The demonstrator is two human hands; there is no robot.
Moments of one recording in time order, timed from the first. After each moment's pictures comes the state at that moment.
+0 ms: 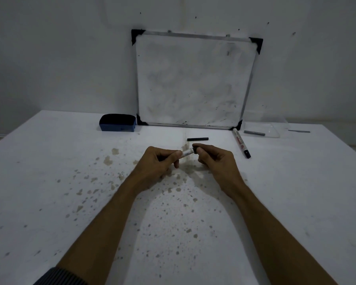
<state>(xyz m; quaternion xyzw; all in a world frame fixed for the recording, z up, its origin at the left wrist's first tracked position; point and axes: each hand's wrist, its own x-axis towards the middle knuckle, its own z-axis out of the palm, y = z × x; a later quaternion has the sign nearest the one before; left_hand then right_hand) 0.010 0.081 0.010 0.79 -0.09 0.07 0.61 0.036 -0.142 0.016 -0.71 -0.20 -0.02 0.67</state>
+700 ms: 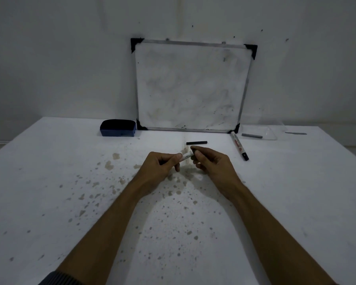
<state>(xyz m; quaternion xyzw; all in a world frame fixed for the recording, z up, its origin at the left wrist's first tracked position) 0.003 0.074 0.016 0.79 -0.08 0.06 0.61 0.038 -0.139 0.015 -0.68 -0.17 0.04 0.71</state>
